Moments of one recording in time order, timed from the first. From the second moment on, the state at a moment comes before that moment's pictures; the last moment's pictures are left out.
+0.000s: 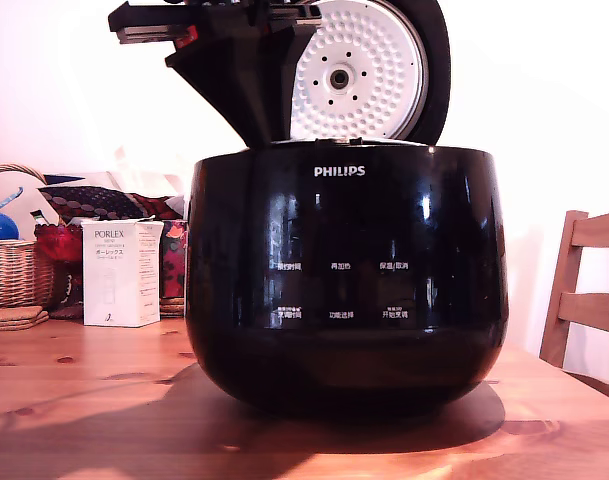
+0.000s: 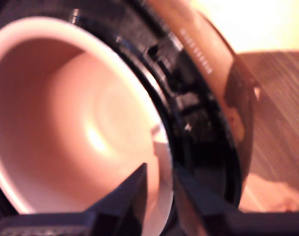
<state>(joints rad) -0.84 1.69 1.62 -1.09 -0.04 1.42</state>
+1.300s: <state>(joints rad) -0.65 1.69 1.79 -1.15 0.02 0.46</state>
